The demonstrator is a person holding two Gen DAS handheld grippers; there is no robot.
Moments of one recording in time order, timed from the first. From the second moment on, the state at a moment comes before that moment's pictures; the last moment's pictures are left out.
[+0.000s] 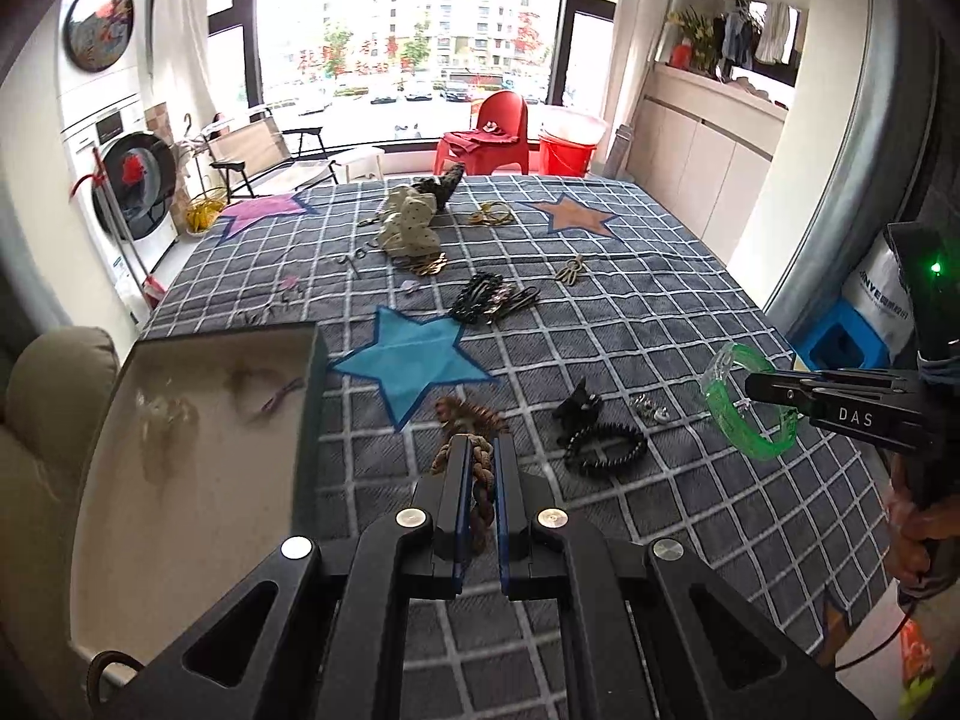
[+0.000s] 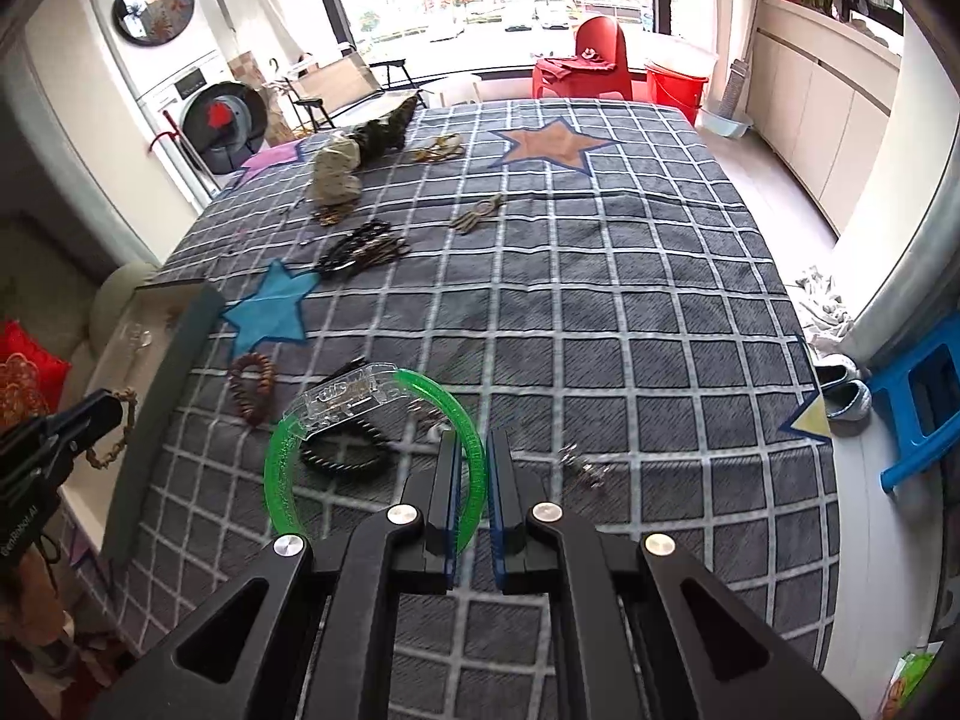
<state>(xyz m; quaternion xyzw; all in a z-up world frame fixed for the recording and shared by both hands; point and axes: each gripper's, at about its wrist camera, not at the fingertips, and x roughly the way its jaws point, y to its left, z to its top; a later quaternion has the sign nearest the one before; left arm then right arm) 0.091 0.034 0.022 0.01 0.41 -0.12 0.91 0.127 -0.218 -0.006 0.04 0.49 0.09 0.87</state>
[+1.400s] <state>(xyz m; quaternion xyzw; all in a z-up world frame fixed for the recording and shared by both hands) 0.060 0.226 -0.010 -0.08 0.38 0.03 0.92 0.151 0.049 0.006 -0.09 0.50 0.26 0.82</state>
